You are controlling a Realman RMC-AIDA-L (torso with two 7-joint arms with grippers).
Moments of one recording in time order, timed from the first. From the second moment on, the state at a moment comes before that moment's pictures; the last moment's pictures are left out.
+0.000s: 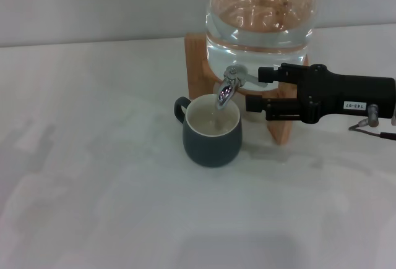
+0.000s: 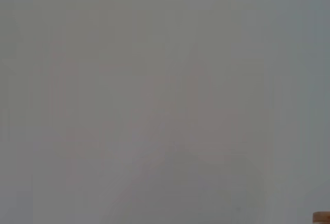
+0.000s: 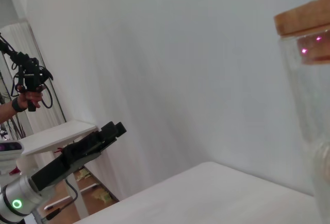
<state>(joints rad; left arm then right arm) -0.38 -2.08 0.02 0.24 -1.45 -1.75 2.24 0.32 2.00 -1.21 -1.01 1.72 1.42 -1.51</state>
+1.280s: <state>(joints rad) -0.37 -2.07 0.02 0.29 -1.44 -1.74 2.19 0.23 1.95 -0.49 -0.92 1.58 1.55 -1.55</state>
